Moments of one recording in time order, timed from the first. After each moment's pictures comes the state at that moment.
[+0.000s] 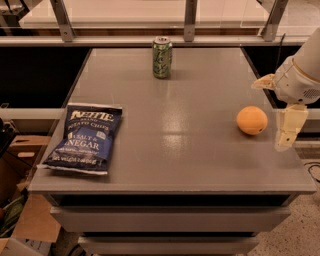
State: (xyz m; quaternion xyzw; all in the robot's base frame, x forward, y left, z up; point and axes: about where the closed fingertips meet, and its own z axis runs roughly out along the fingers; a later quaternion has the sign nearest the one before) arm 0.513 -0.265 0.865 -0.71 0.70 0.02 0.13
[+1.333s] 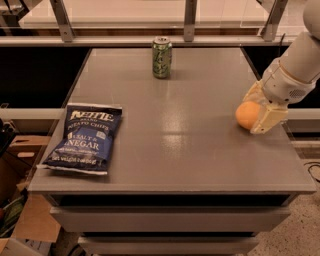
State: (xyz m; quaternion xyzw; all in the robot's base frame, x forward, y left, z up) arm 0.531 -0.246 0.852 -0.72 0.68 0.02 0.14
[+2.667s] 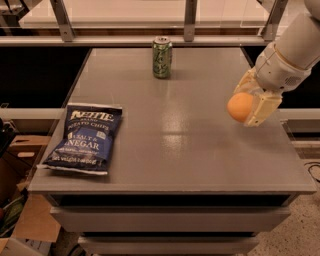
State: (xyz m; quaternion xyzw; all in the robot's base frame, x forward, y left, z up) arm 0.534 -0.215 0.885 -0.74 0.65 0.03 0.17
